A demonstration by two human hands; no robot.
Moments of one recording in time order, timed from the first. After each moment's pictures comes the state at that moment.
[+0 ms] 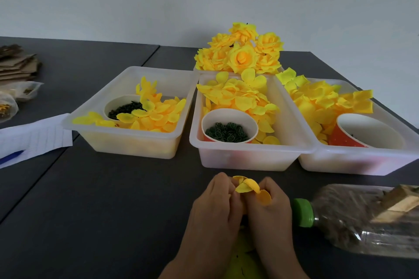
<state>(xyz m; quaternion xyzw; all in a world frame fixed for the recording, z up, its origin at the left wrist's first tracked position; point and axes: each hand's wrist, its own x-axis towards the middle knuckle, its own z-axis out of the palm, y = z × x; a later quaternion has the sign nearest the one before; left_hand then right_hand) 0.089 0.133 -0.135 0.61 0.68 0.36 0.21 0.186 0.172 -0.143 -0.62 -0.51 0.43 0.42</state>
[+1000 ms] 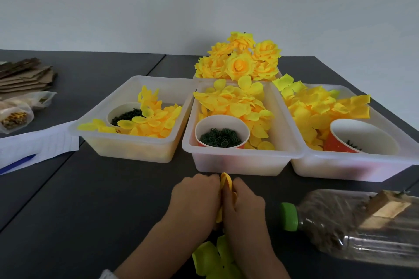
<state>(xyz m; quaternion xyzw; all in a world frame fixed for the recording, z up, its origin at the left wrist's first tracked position) 0.085 0.164 -0.109 0.66 0.75 0.01 0.06 0.179 0.179 -0.143 -0.60 -0.64 0.39 0.29</state>
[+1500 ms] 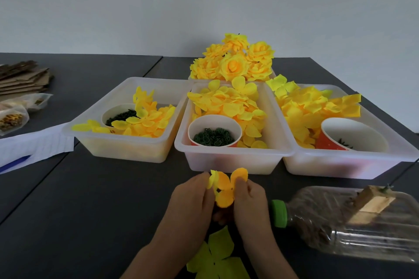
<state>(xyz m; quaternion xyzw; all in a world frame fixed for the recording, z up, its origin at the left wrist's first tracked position) 0.089 0.139 -0.121 0.62 0.70 0.30 0.18 0.195 0.186 -0.142 -0.54 -0.48 0.57 0.40</state>
